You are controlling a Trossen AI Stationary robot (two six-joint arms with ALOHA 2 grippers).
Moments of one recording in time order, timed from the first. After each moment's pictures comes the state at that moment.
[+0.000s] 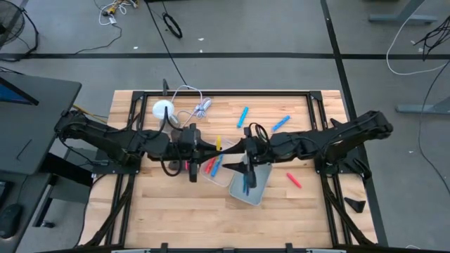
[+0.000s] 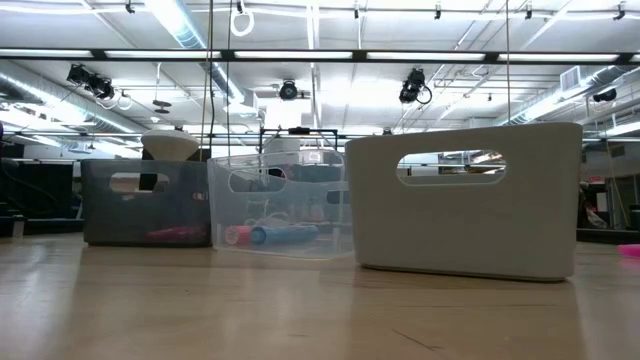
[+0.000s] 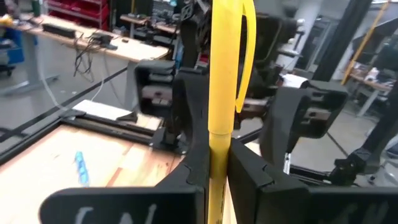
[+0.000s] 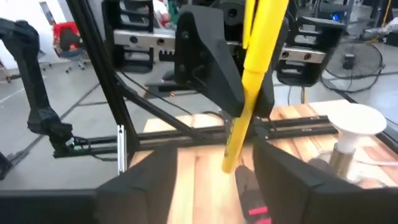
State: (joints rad) left arm -0.31 1.27 1.14 0.08 -0.38 -0.29; right arm 0.29 1.45 1.28 -0.01 0.21 0.18
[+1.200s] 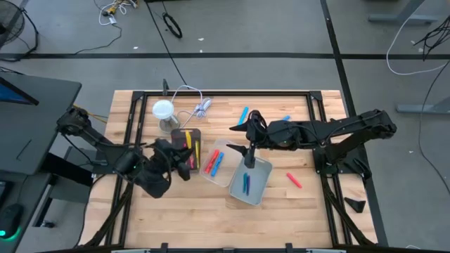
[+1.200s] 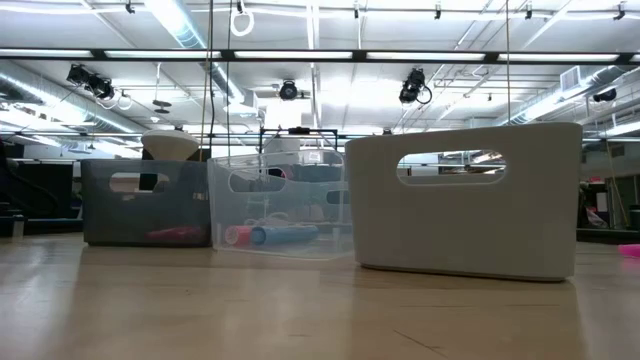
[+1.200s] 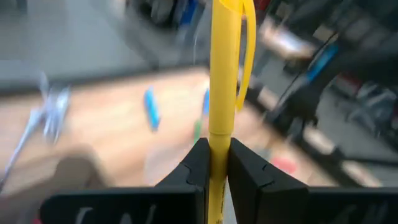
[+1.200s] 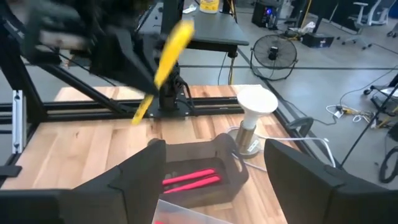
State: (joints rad) left arm -0.61 1.27 1.14 -0.66 -1.16 -1.20; right arm 0.18 1.40 1.28 -0.20 0.35 0.02
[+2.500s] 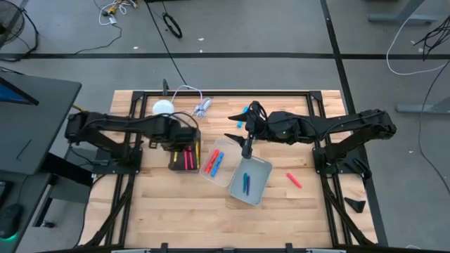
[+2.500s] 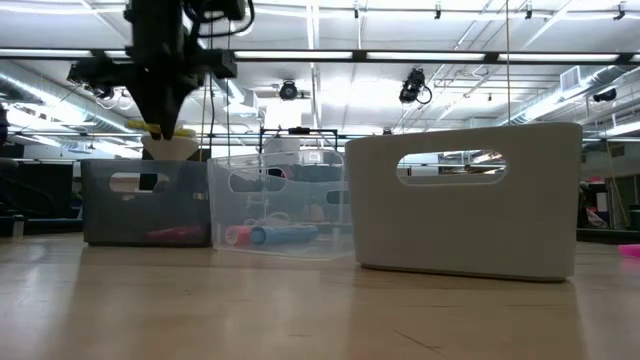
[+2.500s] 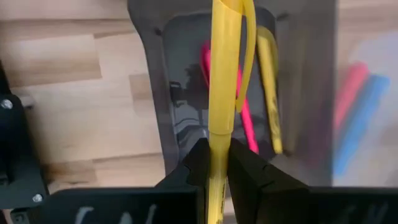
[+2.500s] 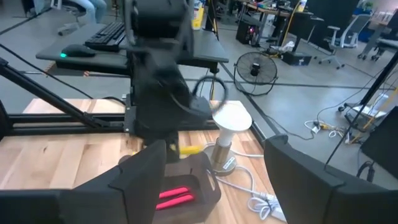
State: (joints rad) left arm 0.02 1.42 1.14 -1.17 -0.14 -1.44; right arm 0.11 1.40 1.28 -0.12 0.35 -0.07
